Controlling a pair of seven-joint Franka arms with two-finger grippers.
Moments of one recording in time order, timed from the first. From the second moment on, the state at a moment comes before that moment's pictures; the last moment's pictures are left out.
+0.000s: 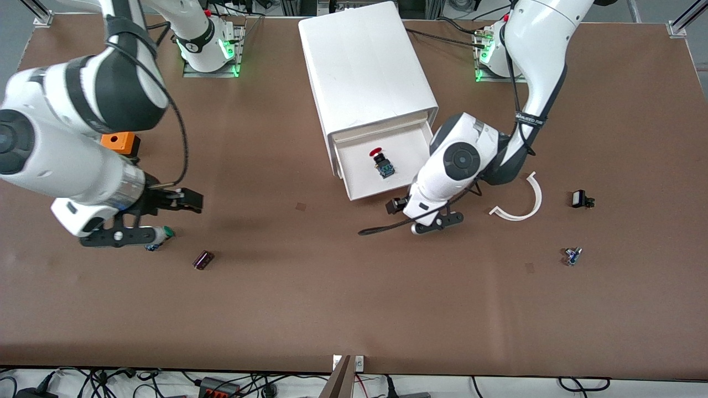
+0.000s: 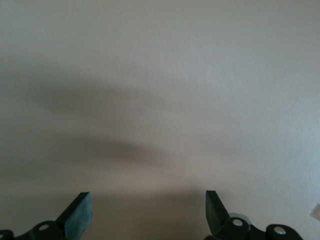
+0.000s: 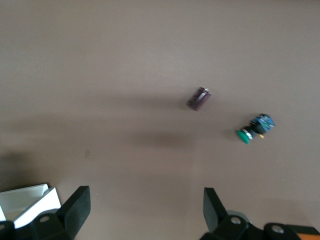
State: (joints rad) left arm -0.31 0.59 -0.27 -1.68 -0.05 2.28 -0.83; right arm 0.37 0.51 -0.23 -1.13 0.16 1.57 0.12
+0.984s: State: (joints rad) left arm -0.31 0.57 -0.42 -1.71 -0.09 1.99 -0.86; right arm 0.01 0.25 -0.07 -1.31 0.04 1.54 -0.05
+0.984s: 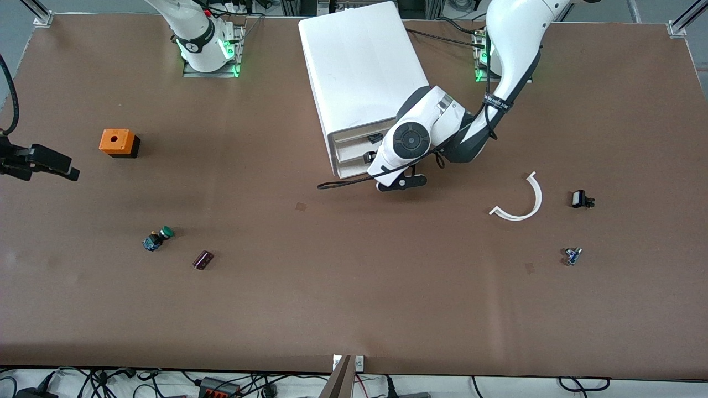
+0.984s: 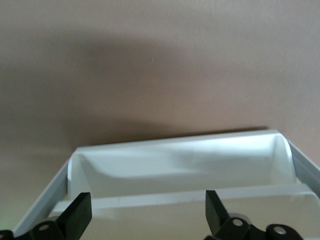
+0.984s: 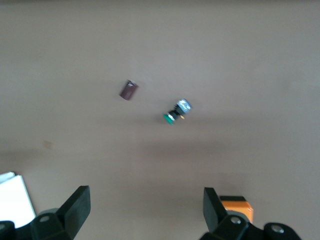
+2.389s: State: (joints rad) left arm -0.03 0.56 -0.43 -1.43 0.09 1.65 -0.53; right arm 0.01 -0.01 -0.04 -1.71 -0.02 1.65 -0.05
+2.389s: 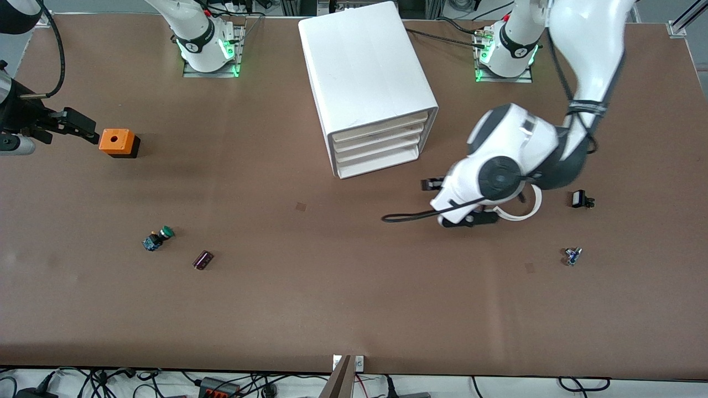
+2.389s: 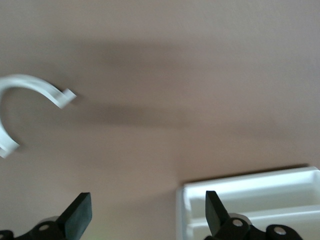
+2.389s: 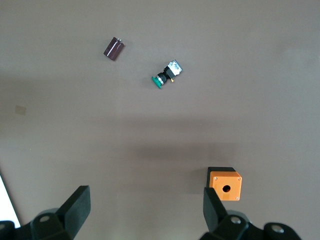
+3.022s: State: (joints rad) left arm 0.18 0.31 -0.38 -1.39 0.11 1.45 -0.10; right arm 0.01 -0.01 -0.04 -1.71 -0.02 1.67 -0.05
